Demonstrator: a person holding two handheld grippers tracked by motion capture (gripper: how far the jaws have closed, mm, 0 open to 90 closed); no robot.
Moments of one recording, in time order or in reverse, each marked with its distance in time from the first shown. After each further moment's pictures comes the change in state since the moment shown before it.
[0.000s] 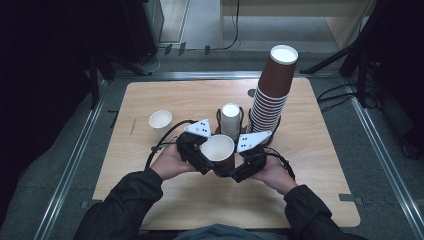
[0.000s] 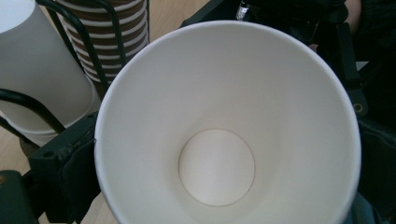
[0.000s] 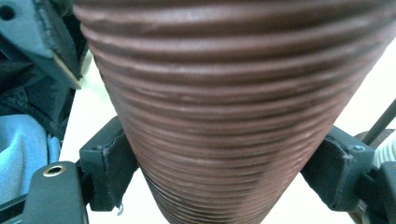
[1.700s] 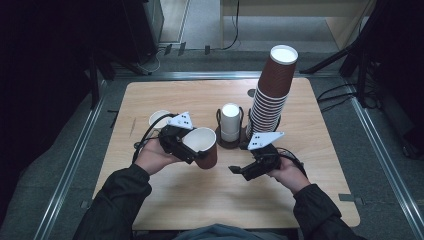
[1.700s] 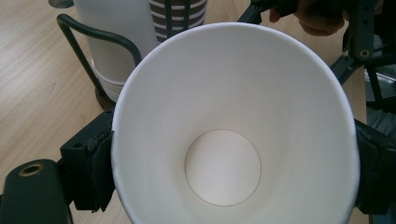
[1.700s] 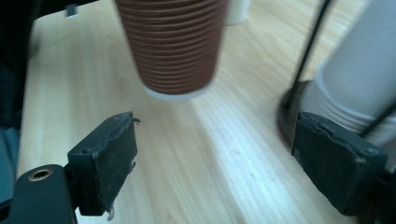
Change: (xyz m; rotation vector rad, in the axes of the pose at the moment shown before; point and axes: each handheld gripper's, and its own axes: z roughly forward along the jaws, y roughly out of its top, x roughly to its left) left arm 0.023 -0.019 -0.037 0.040 0.137 -0.064; right arm -0.001 -0.010 -0.031 0.069 -0.193 0.087
